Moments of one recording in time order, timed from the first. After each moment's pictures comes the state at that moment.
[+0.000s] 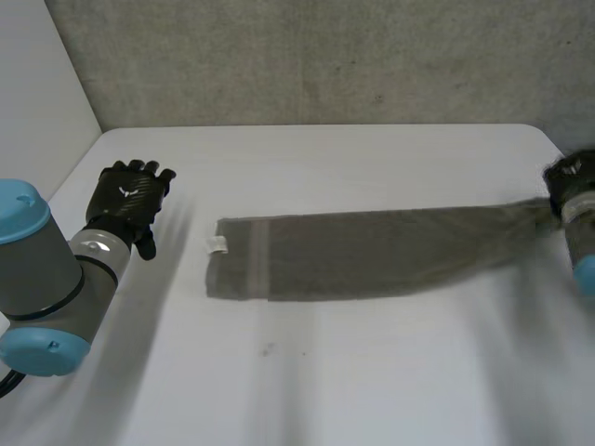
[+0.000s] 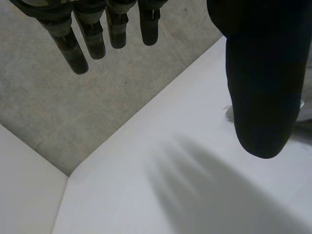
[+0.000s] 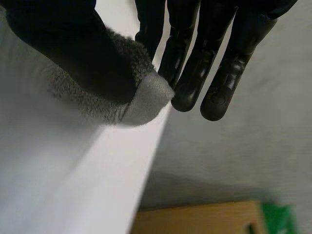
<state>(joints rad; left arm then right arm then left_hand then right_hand) 4.44 -1.93 -1.70 3.51 -1.56 3.58 1.62 -0.95 1.32 -0.23 1.67 2.22 0.17 0.16 0.17 0.17 0.03 0.95 1.18 1.18 1.19 0.98</state>
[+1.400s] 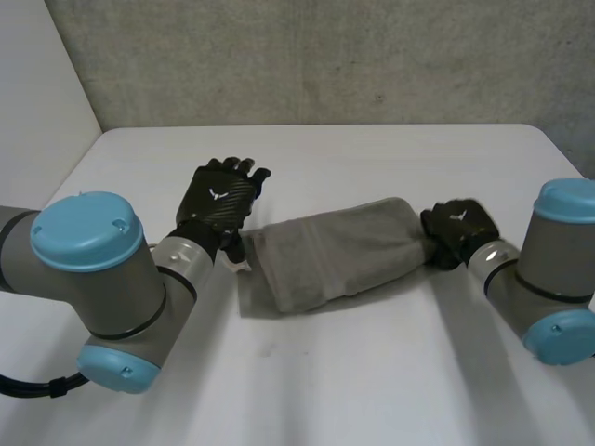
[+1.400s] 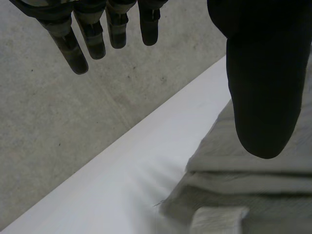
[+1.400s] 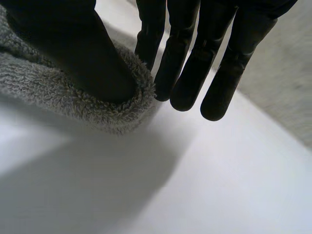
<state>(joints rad) 4.16 -2.01 -1.58 3.52 -1.57 3.44 1.84 -1.00 1.52 -0.21 1.43 2.69 0.17 0.16 0.17 0.17 0.03 0.88 1.18 1.18 1.19 0.97</state>
